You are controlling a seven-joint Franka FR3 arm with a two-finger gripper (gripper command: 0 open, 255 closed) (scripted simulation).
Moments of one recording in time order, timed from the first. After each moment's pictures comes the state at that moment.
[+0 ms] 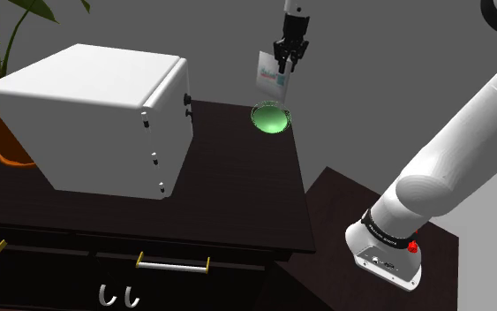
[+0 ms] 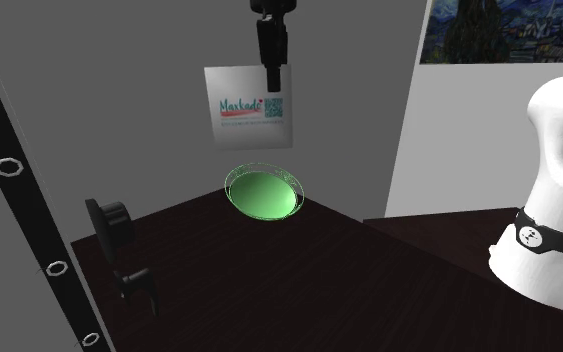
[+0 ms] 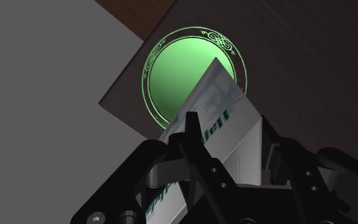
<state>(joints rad) -0.19 -0.07 -0.13 -1.89 0.00 1.79 -0.02</state>
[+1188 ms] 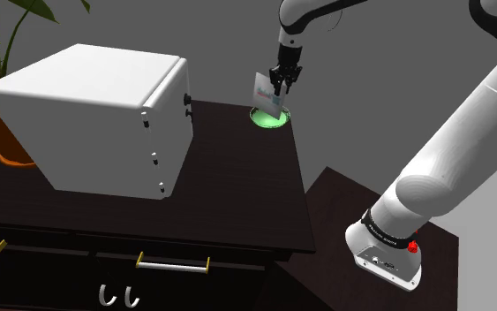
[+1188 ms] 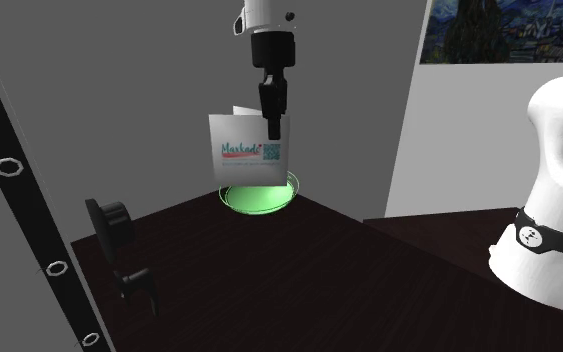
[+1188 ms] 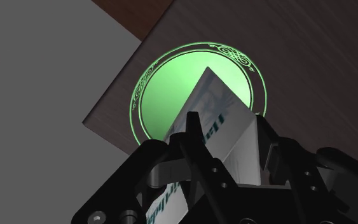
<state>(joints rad) -0.19 -0.03 -0.13 -2.07 0.00 2.01 -0.02</state>
